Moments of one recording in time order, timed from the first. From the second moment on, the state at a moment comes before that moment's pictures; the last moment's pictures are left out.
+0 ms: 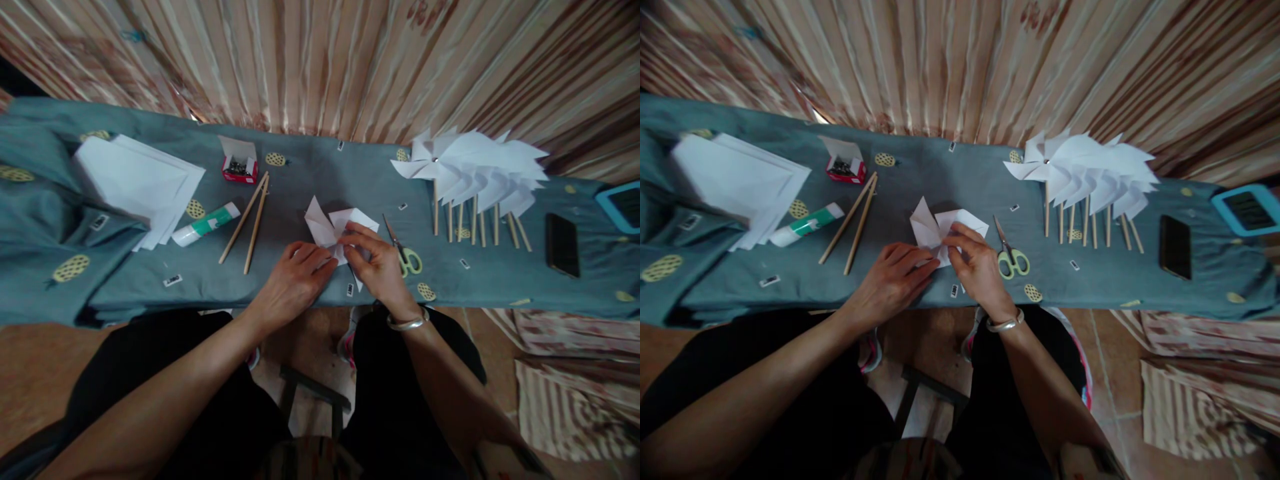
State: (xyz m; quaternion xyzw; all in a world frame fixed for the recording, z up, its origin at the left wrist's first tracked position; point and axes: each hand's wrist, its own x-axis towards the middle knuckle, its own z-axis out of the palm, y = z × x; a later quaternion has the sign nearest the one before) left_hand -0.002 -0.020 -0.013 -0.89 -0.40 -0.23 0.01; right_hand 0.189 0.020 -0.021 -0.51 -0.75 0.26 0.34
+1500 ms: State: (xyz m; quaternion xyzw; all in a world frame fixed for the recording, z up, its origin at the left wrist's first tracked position) left_hand -0.013 -0.018 -0.013 -0.89 -0.42 -0.18 -0.01; right_hand 0.222 0.019 -0.004 -0.53 -0.73 0.26 0.34
